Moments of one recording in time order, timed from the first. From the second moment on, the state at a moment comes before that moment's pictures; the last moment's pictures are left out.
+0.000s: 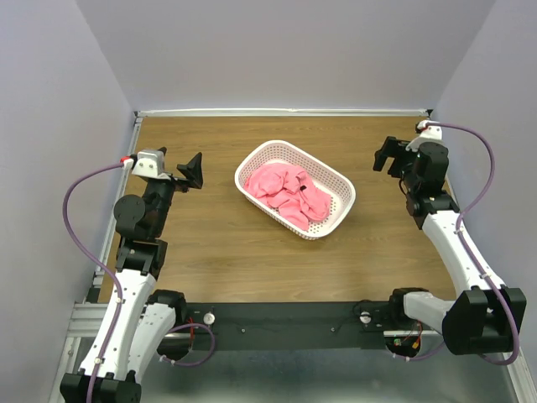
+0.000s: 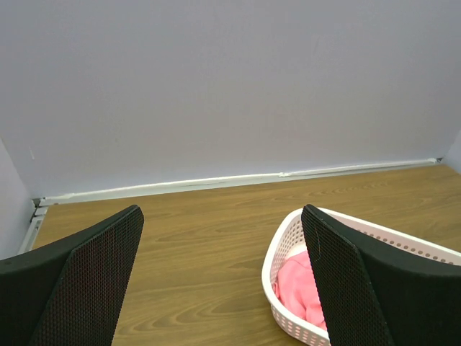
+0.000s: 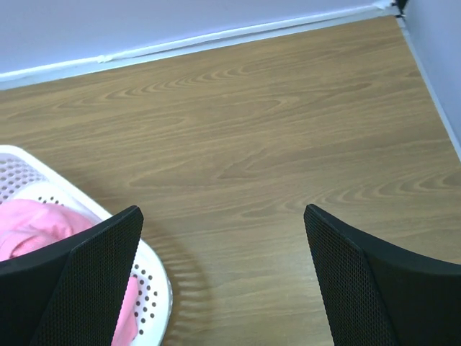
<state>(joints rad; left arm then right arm) -0.14 0.66 0.64 0.29 0.08 -0.10 0.03 1.13 0.85 0.01 0.09 0.17</state>
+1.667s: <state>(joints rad) -0.15 0.74 0.66 0.32 0.24 -0.11 0.53 2.05 1.51 -0.41 -0.39 -0.20</state>
